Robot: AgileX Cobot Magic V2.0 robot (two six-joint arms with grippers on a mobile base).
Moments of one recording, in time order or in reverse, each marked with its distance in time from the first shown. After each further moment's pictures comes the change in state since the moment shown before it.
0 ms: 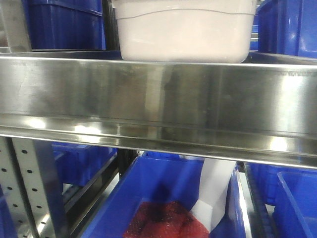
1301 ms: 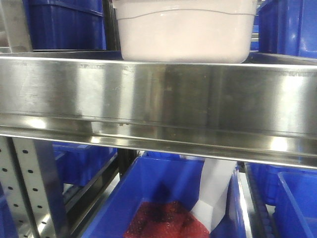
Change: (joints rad) left arm 0.084 -0.541 0.479 0.398 -0.287 -0.479; right arm 0.000 0.000 0.000 0.004 0.000 0.001
